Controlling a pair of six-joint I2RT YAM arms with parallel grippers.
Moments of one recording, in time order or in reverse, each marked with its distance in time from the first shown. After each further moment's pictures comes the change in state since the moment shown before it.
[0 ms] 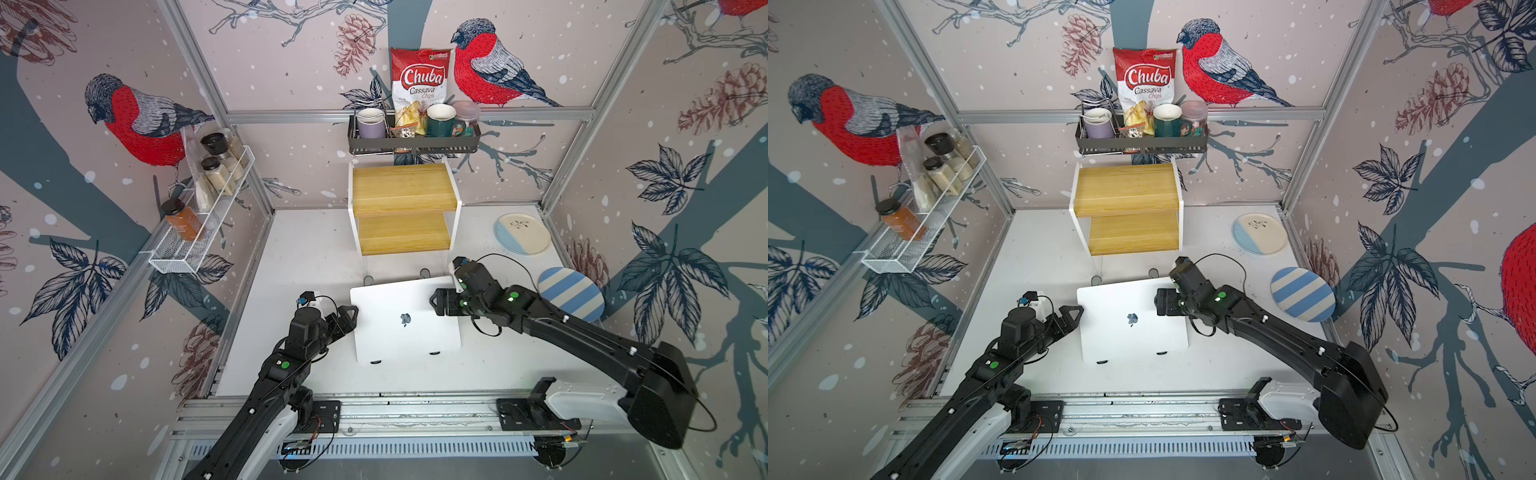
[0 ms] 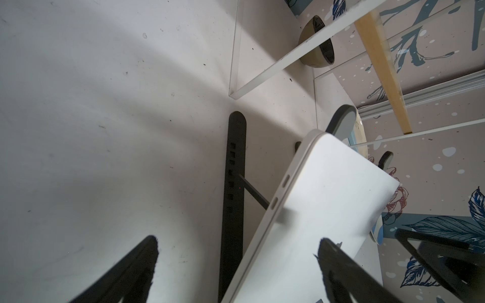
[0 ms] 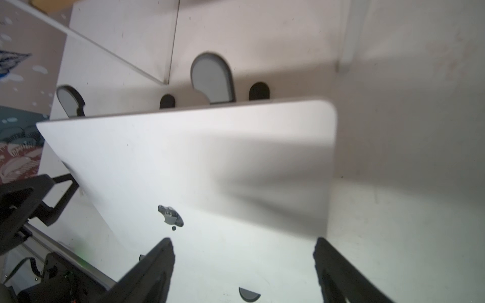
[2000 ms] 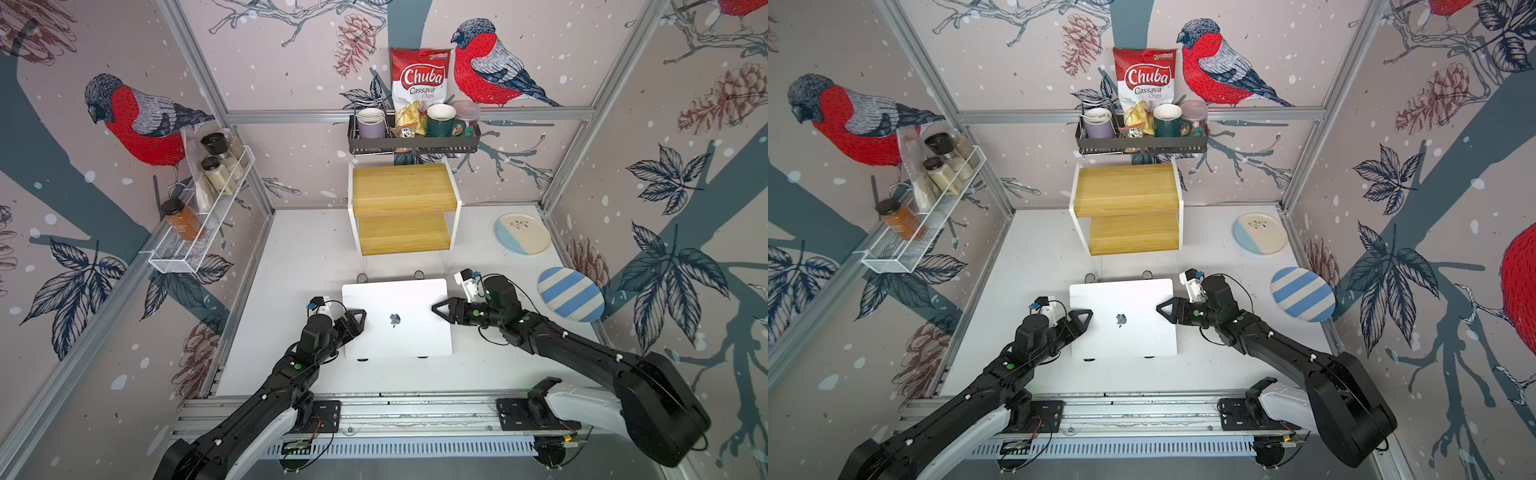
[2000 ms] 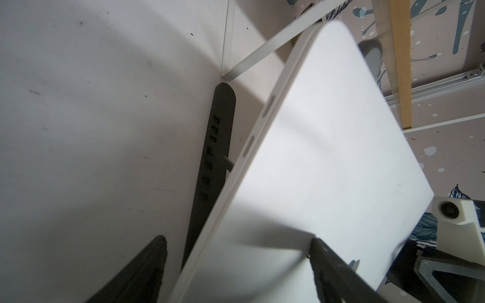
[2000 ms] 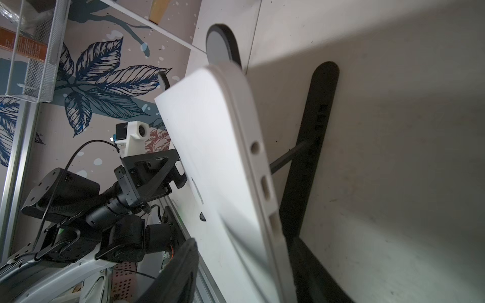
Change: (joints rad) left arm -0.124 0.118 -0.147 0.329 -0.076 -0.127; right arm -0.154 -0.031 -0.391 0.636 -0.553 0.079
